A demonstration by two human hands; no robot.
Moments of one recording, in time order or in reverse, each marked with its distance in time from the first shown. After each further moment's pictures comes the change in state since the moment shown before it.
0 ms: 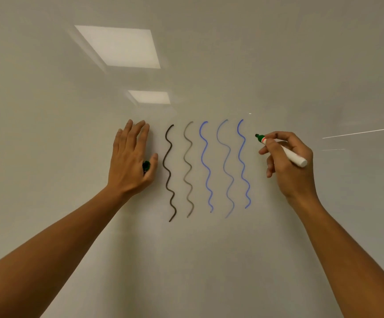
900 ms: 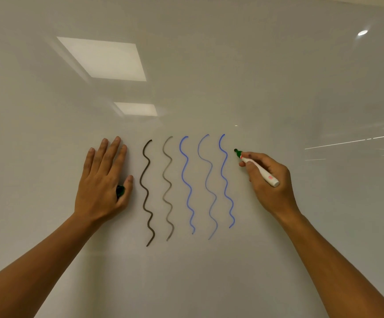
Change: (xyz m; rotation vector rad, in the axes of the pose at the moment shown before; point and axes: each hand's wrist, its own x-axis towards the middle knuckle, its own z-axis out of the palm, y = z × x) left_hand -0.008 -0.008 0.012 0.117 -0.003 0.048; right_hand 0.025 0.050 -0.009 -0.086 -0.068 -0.106
